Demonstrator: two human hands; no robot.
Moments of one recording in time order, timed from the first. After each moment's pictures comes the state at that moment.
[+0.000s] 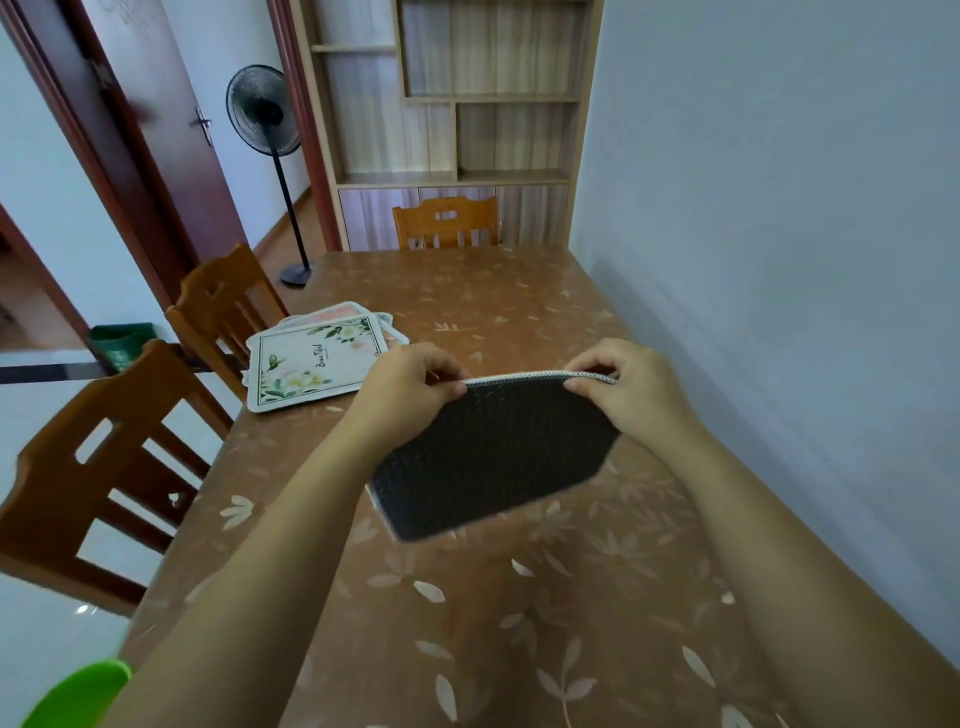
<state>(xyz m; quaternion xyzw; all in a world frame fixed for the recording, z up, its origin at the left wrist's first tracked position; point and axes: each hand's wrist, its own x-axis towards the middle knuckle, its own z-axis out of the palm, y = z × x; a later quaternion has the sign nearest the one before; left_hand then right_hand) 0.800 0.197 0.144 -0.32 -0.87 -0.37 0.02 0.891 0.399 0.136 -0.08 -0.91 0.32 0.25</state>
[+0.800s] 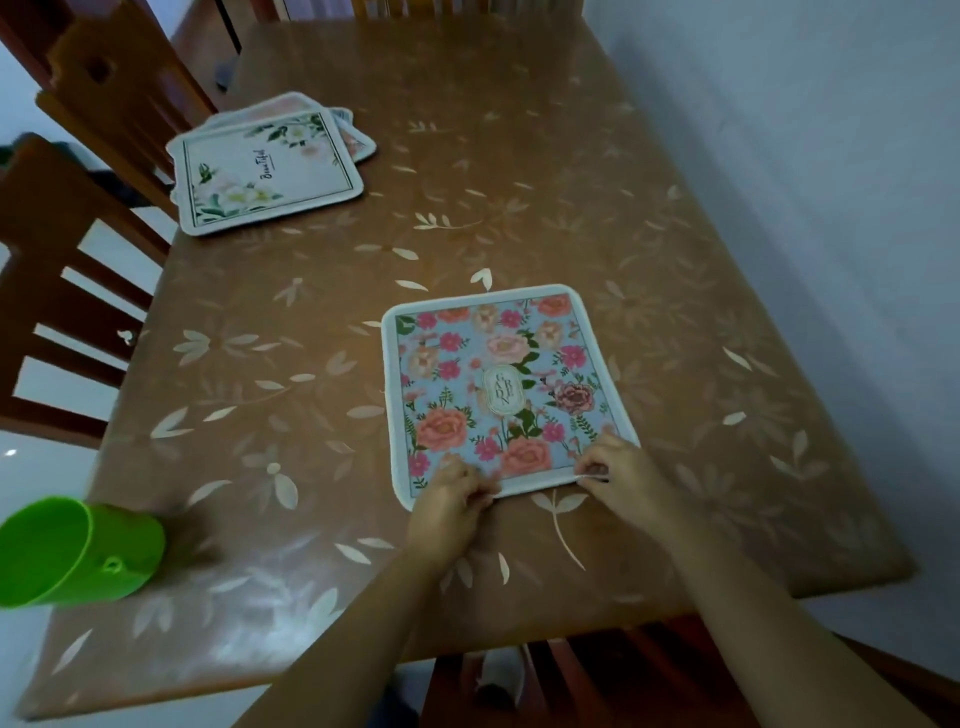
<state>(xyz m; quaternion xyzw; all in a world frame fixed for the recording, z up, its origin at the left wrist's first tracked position) 0.925 0.176 -0.149 -0.29 -0.88 -0.34 -0.13 1.000 0.388 -0.115 -0.15 -0.93 0.32 -0.07</state>
